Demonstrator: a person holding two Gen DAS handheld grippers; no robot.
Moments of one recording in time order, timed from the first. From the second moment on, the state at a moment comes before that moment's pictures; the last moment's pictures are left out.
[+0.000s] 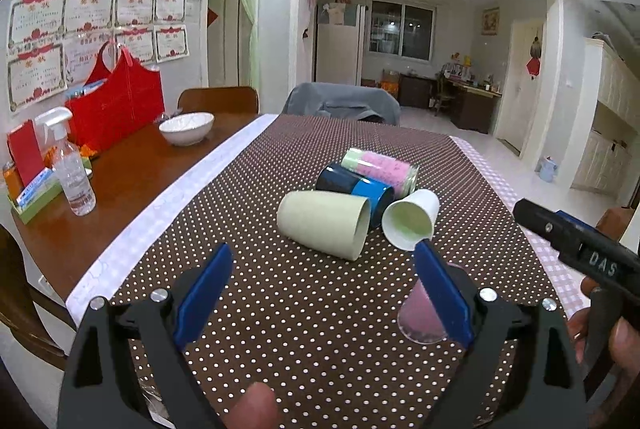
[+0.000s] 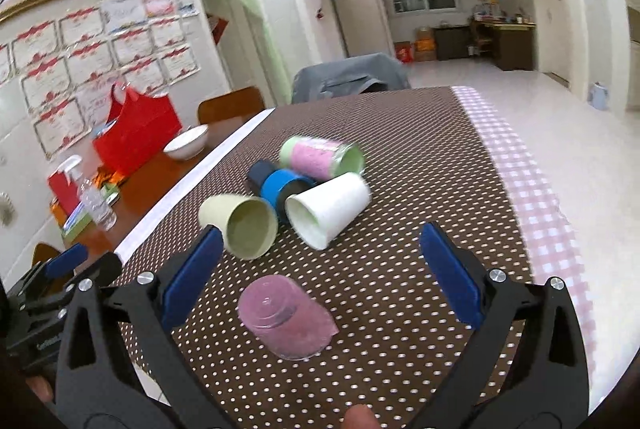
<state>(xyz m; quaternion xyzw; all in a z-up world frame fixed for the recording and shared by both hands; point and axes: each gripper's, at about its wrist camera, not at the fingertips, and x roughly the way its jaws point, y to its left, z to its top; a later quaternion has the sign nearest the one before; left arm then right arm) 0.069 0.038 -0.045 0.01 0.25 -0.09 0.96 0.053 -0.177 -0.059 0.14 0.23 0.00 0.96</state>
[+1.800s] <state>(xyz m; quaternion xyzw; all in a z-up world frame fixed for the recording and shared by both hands) 0.010 0.023 -0.008 0.02 0.17 -0.08 0.98 -0.007 -0.145 -0.025 0.04 0.15 -0.06 0.99</state>
